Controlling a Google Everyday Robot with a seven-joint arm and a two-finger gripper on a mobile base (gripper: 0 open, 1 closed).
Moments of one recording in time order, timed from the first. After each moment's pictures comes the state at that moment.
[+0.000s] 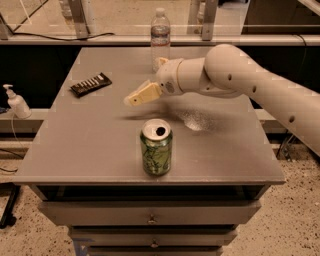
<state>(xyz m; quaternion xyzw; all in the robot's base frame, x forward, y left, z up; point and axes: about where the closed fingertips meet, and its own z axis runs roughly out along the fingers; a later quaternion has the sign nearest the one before) 0.674 0.045 0.870 -0.47 0.68 0.25 0.51</state>
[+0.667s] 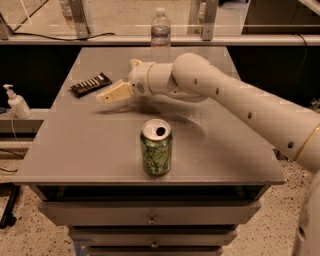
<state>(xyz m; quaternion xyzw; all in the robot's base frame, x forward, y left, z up) 0.699 0.125 0.860 -0.44 0.66 0.29 0.53</state>
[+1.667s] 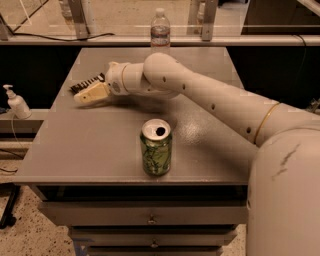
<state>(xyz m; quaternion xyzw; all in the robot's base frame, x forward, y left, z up) 0.720 0.203 0.841 -0.45 0.66 0.32 0.51</state>
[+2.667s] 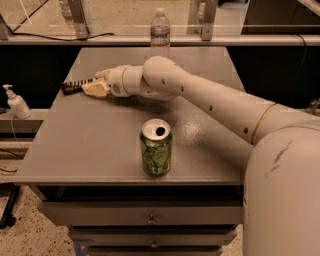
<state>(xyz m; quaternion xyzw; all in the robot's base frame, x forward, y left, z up) 0.729 0.203 0.829 -0.44 0.67 0.32 0.51</state>
